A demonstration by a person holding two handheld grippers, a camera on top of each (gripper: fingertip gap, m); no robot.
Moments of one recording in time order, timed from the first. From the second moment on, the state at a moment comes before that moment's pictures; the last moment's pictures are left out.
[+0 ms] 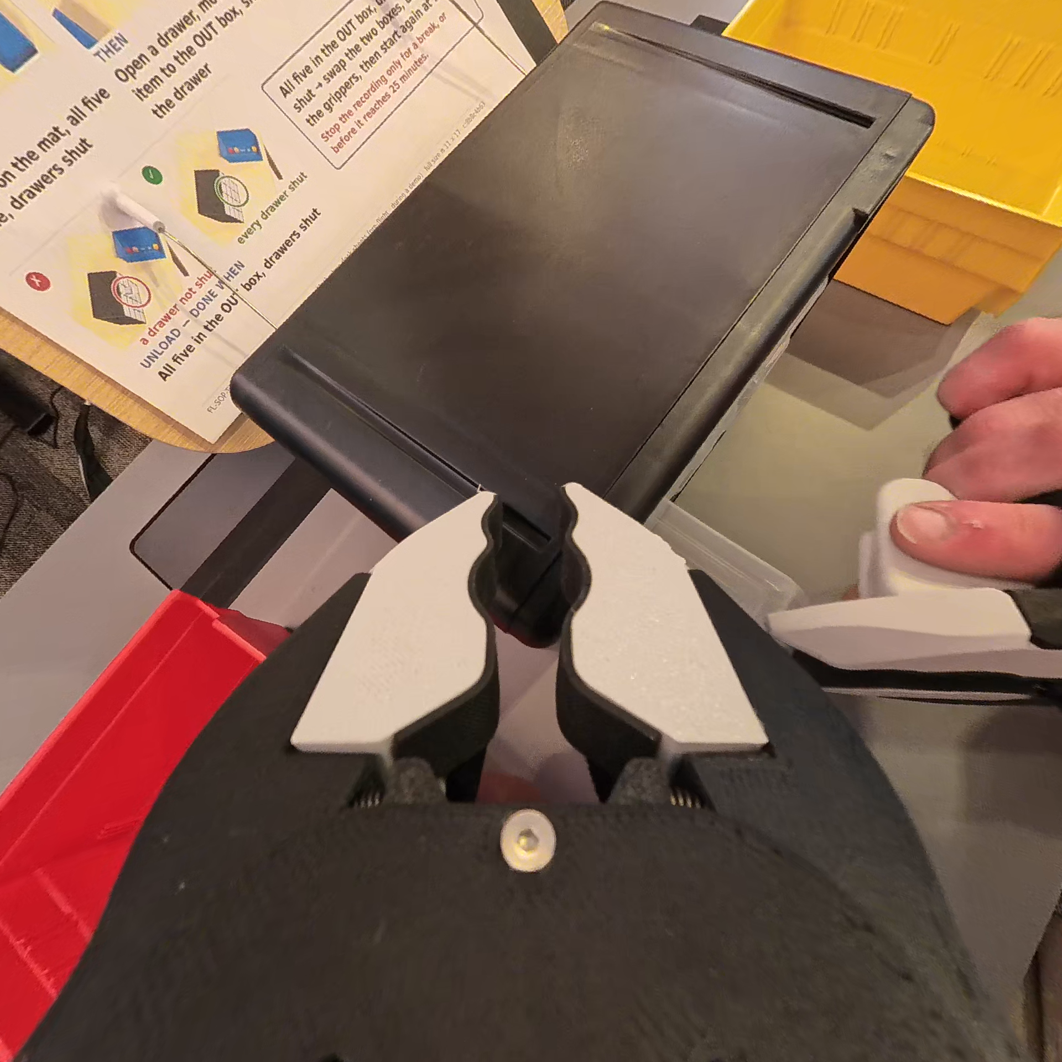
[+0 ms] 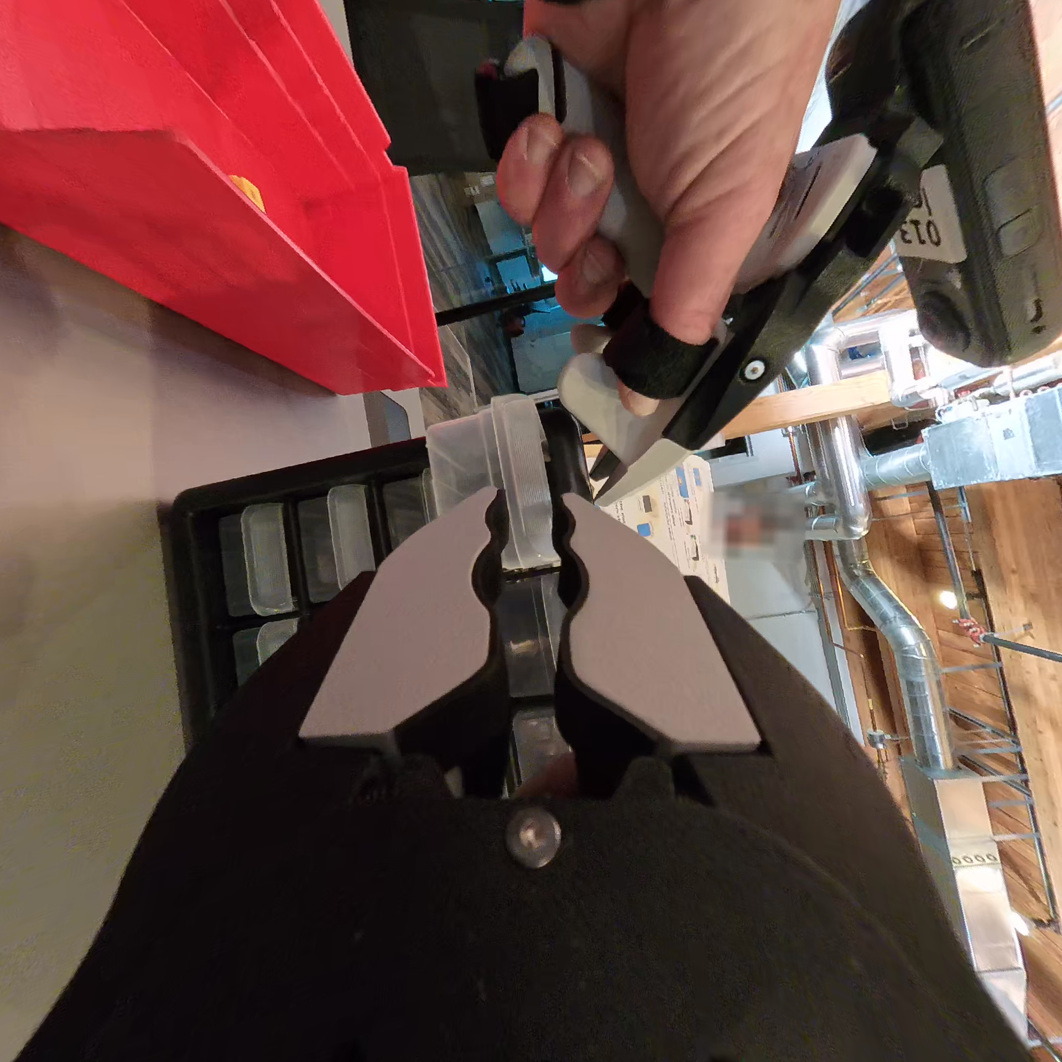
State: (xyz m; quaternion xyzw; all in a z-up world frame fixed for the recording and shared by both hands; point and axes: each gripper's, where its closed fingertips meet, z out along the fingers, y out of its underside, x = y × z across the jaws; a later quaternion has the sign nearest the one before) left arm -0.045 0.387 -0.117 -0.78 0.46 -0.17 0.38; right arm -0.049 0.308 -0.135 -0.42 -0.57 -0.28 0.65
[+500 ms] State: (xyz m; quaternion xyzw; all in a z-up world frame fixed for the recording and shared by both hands) left arm -0.046 0.388 -0.116 -0.78 0.46 -0.16 0.39; right arm -0.056 0.262 -0.140 -0.40 -0.65 -0.16 0.63
